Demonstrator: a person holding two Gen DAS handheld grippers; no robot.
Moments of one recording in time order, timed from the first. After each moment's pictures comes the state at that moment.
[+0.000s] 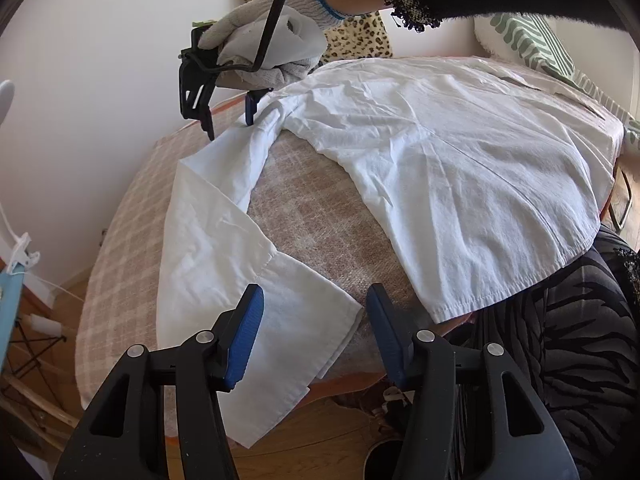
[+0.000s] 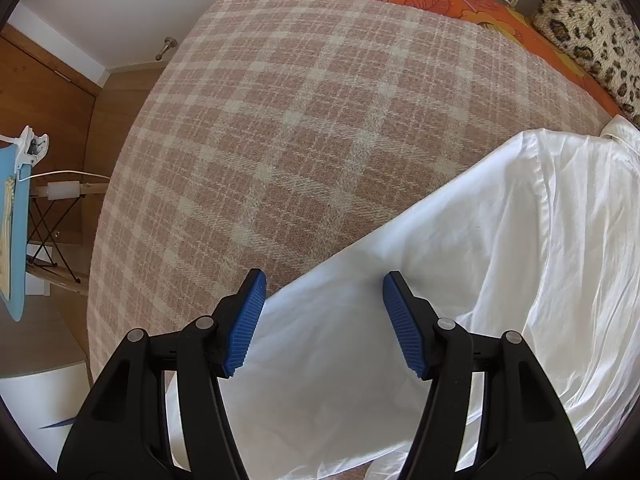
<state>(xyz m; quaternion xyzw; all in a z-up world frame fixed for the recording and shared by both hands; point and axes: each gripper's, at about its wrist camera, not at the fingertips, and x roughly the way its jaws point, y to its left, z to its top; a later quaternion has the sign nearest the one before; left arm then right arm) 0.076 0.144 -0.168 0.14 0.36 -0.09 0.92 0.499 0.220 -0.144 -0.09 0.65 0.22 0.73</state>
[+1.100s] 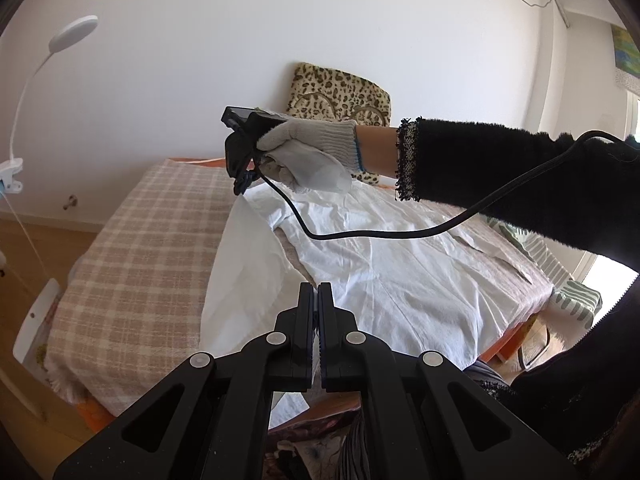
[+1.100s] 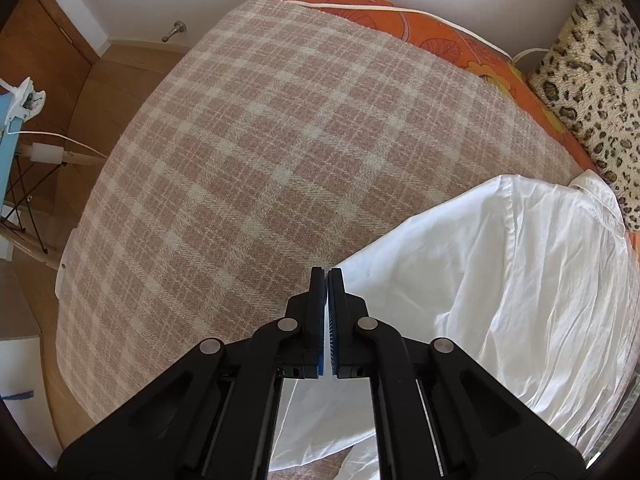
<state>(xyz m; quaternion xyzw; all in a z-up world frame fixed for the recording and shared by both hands) 0.034 0.190 -0.080 -0.10 0.25 -0.16 0.95 0.454 0.263 -0.116 -0.17 0.60 0.21 0.75</state>
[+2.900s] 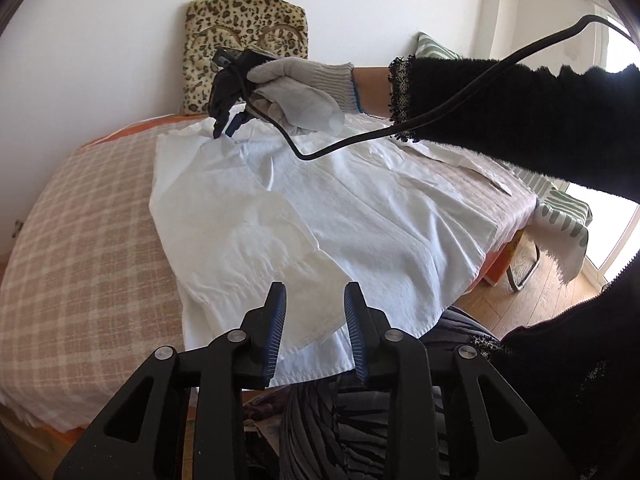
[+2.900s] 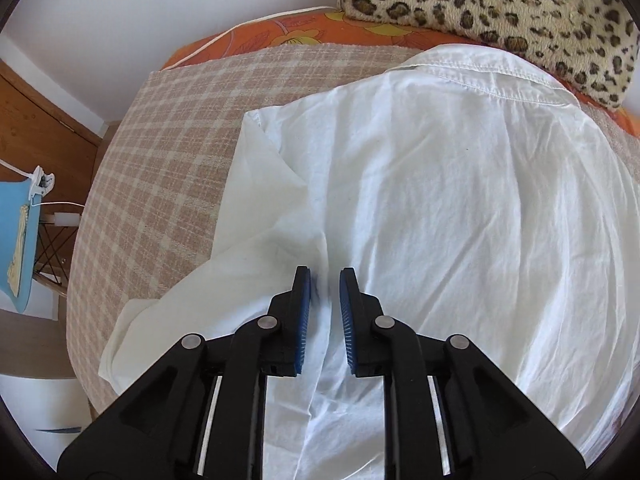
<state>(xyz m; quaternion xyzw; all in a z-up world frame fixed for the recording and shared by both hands) 0.066 0.065 -0.118 0.00 0.35 -0.23 0.91 0.497 0.035 -0.117 -0.04 0.58 0.21 0.79</state>
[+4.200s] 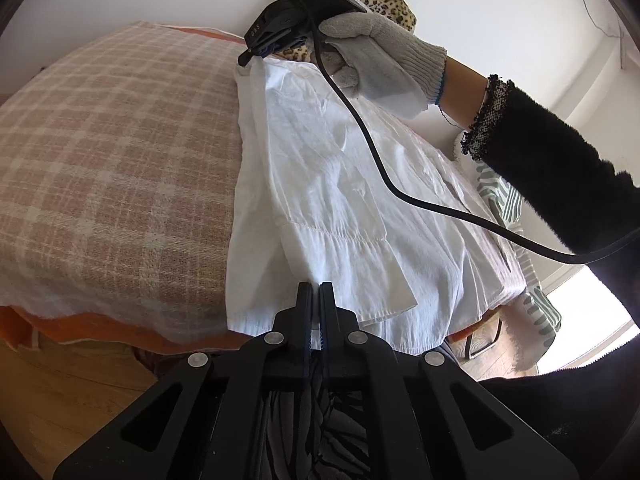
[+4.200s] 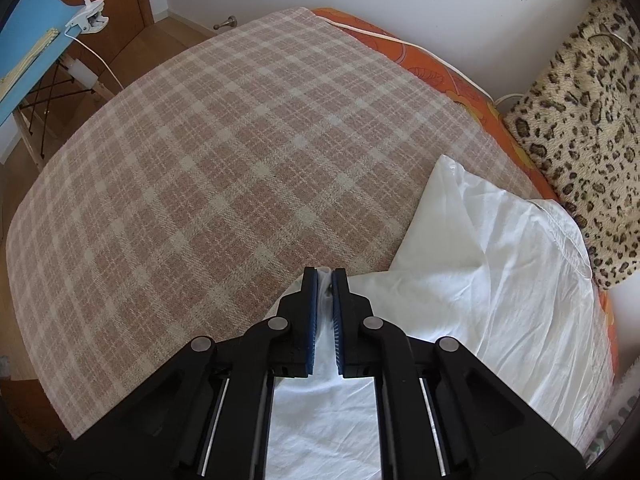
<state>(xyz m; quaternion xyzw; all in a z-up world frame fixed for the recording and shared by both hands) 0.081 0.124 -0.166 -0.22 0.41 -0.18 0.87 0.418 0.172 -0.112 -0.28 0.49 0.29 0.77</state>
